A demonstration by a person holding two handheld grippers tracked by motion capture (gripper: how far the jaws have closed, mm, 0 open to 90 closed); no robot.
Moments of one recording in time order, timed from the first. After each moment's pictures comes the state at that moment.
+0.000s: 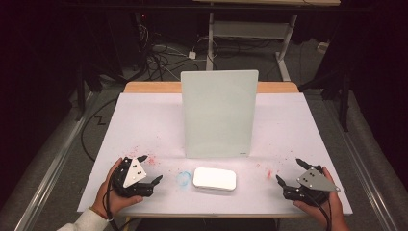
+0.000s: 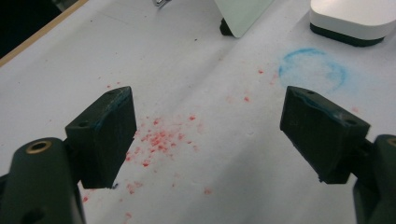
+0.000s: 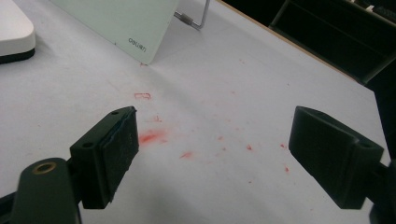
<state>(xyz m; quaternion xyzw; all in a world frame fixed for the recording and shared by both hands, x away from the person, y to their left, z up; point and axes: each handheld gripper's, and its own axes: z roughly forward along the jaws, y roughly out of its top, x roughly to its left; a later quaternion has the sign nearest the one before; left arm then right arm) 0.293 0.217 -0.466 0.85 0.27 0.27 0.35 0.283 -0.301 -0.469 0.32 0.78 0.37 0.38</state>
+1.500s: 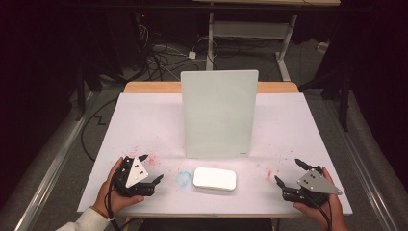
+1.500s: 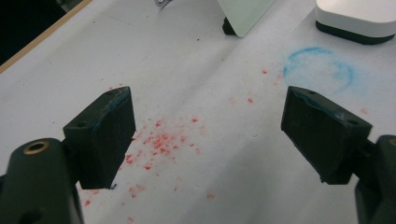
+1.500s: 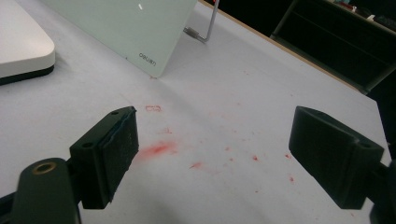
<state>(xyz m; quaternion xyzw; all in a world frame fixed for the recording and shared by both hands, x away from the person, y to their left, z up) 0.295 0.213 -0.468 0.85 0.27 0.28 0.34 0.278 -0.297 -0.463 0.31 0.78 0.39 0.38</state>
